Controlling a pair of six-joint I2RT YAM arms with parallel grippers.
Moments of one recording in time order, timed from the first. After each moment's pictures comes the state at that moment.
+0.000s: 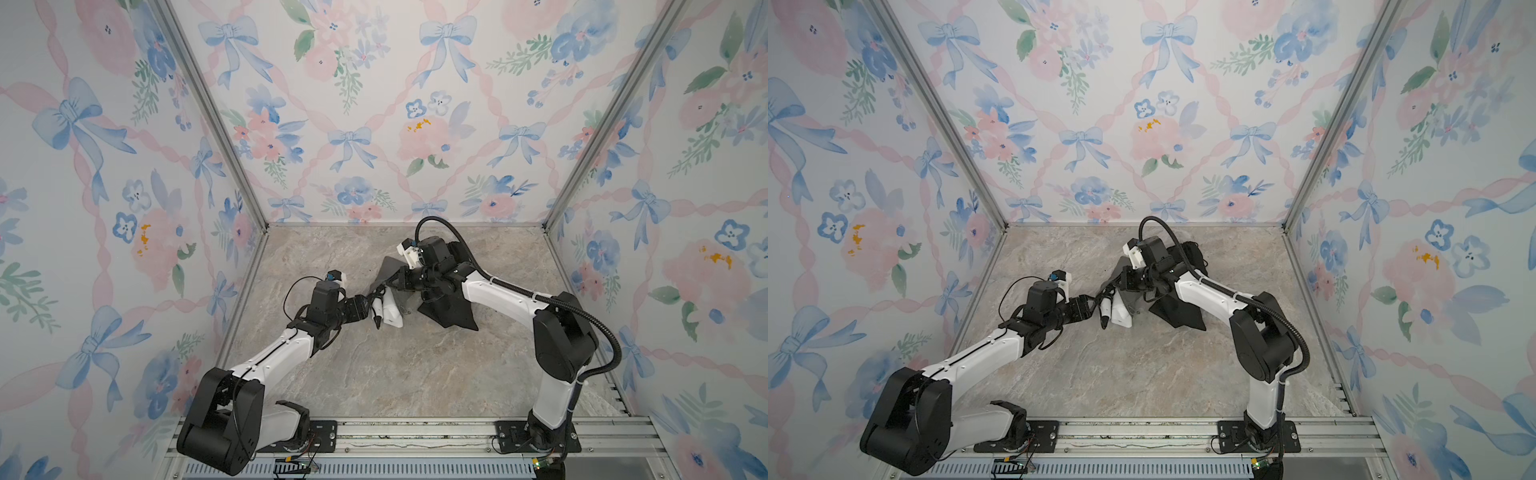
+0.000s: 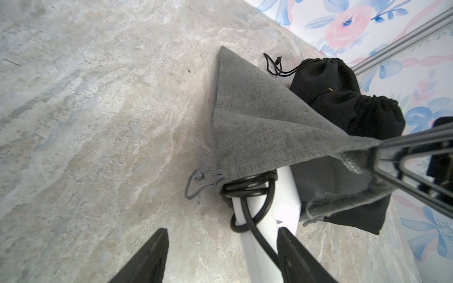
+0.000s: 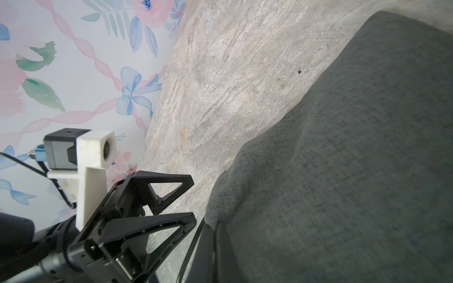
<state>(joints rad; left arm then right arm) -0.32 1.25 0.58 0.02 0.18 -0.53 0.65 2.03 1.58 -0.21 -0.48 0.62</state>
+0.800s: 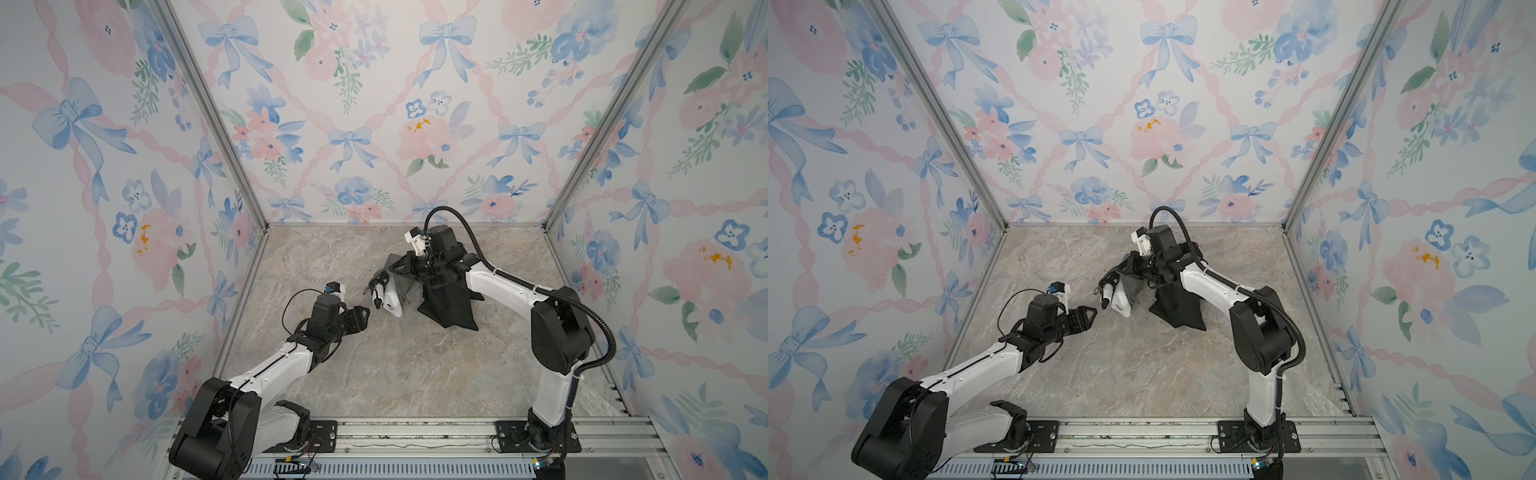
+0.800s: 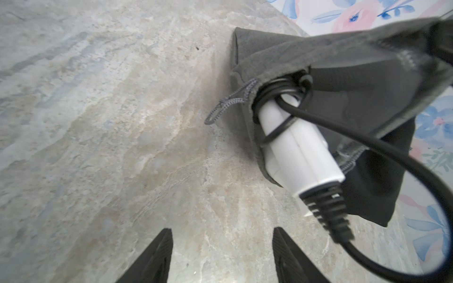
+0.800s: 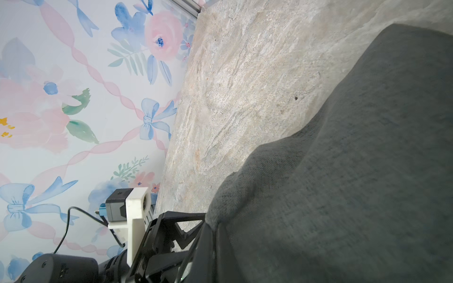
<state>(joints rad) -0.37 1.20 0.45 0.12 0.14 -0.58 0.57 2.08 1.65 -0.18 -0.56 0.72</state>
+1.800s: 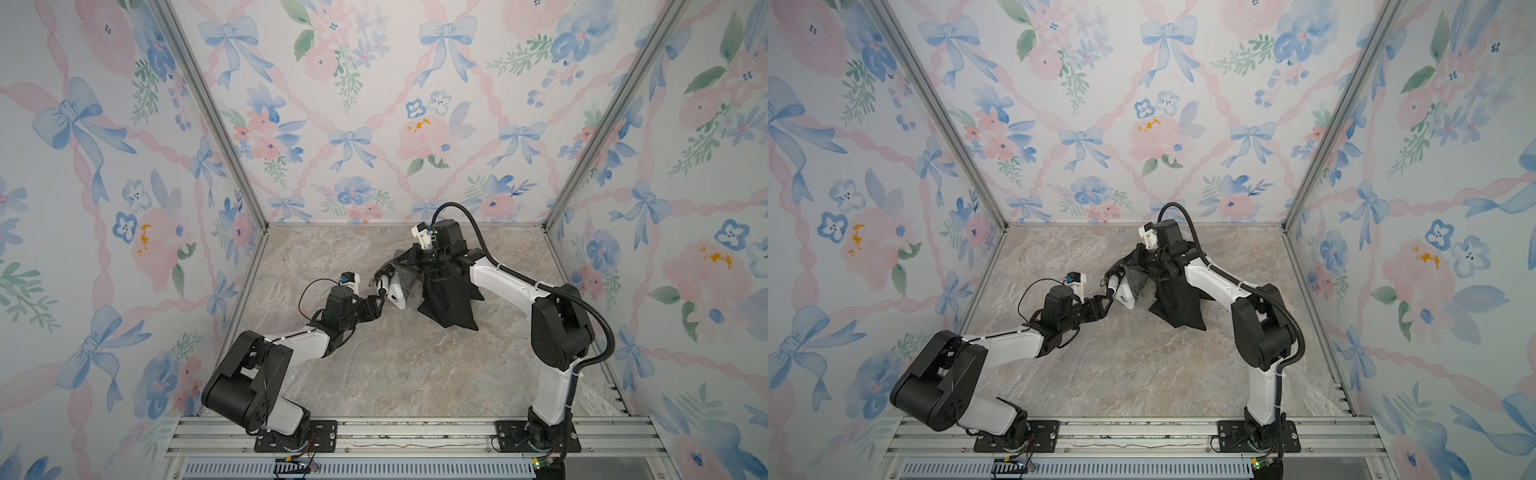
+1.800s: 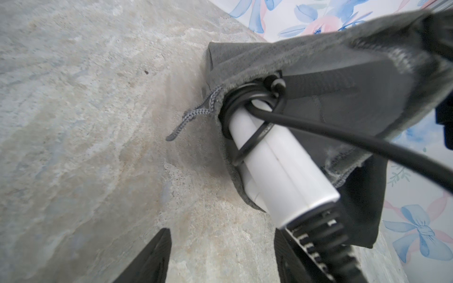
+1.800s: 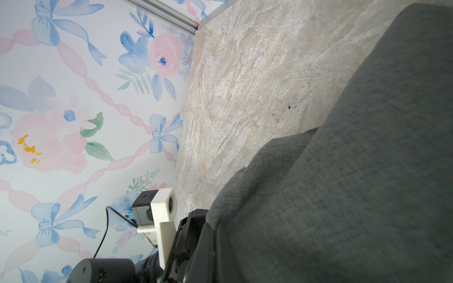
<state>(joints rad) -0.41 1.50 0.53 0.45 0.18 -0.60 0.53 2.09 1.69 -0.18 -0.60 0.81</state>
